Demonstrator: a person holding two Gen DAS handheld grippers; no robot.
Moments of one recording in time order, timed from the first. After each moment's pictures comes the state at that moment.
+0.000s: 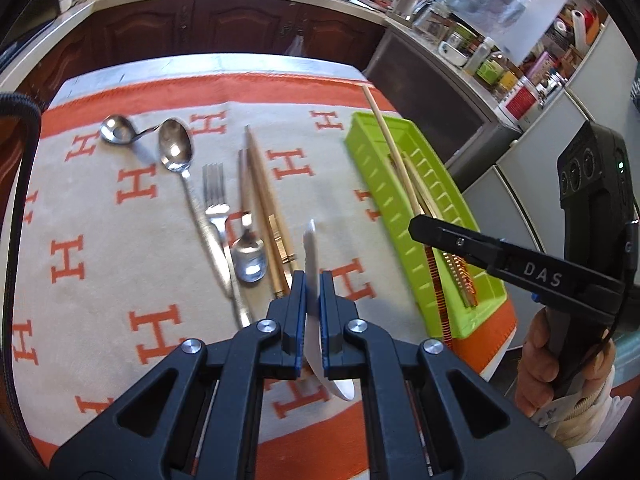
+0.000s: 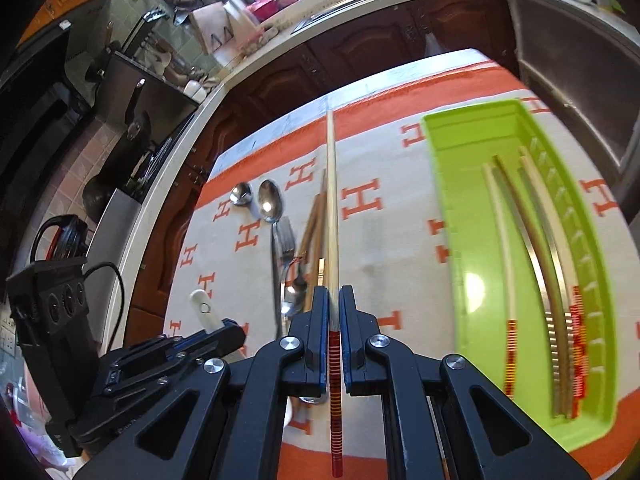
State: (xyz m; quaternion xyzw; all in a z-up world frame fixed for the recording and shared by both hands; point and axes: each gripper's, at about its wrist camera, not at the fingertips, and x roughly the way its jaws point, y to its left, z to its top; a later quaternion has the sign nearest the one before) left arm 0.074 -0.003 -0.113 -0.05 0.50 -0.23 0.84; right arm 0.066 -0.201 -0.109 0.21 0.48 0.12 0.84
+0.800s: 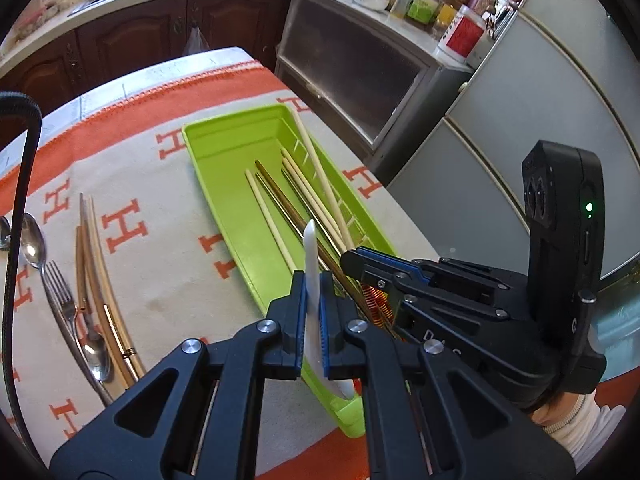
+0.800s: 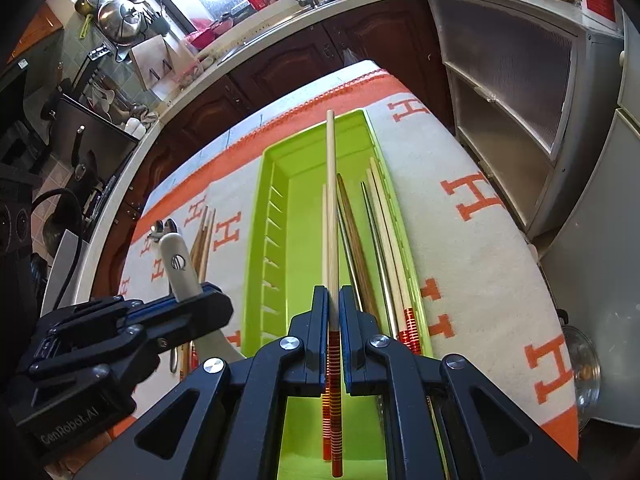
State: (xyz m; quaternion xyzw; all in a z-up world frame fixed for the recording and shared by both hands) left arm 0.103 -0.179 -0.107 0.04 0.52 -0.32 0.79; right arm 0.049 -0.353 -0.154 0.22 0.48 0.02 0.85
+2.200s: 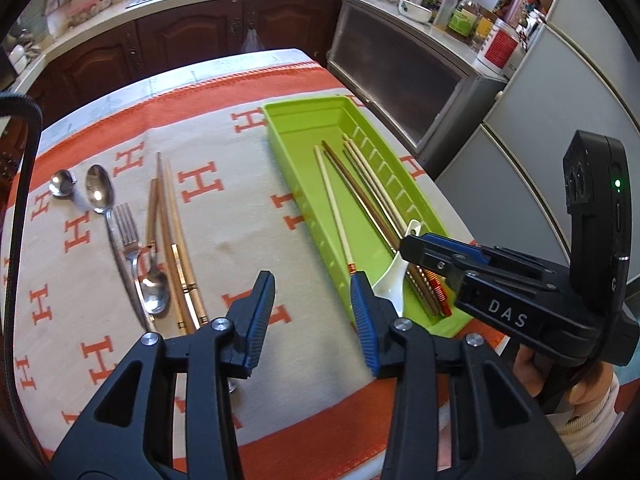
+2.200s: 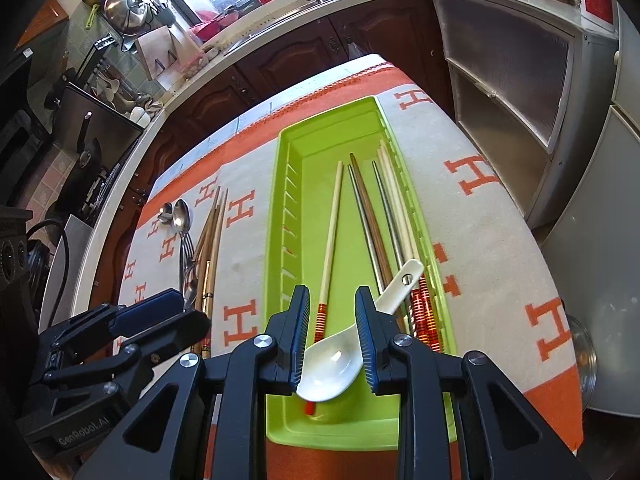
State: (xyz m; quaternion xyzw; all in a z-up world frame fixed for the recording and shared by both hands) left arm 0.062 -0.118 -0.094 0.04 0.50 -0.23 0.83; right arm 0.022 -0.312 -0.143 0.20 0.48 0.02 0.85
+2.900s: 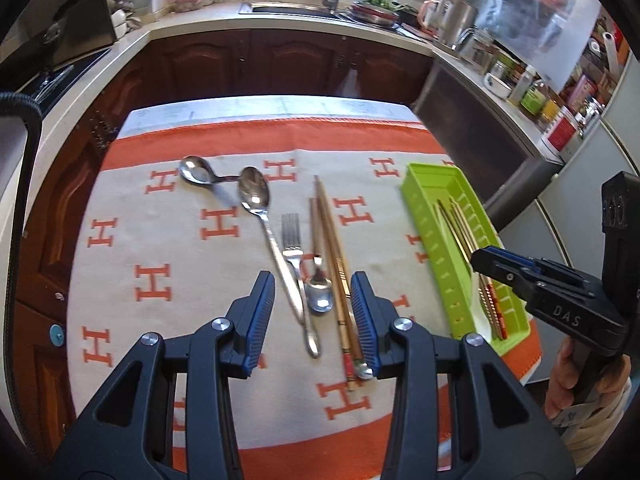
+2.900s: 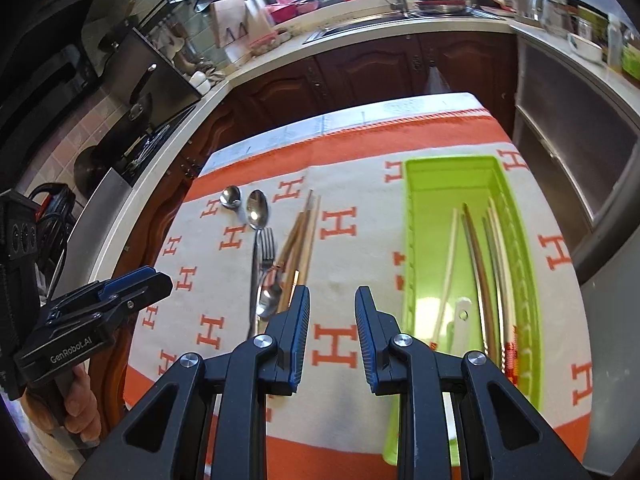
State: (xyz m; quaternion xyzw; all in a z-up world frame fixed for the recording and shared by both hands) left arm 0.076 0.042 -0.054 -0.03 0.47 -0.11 0.88; right arm 0.054 -0.207 -0.070 0.12 0.47 0.11 0.87
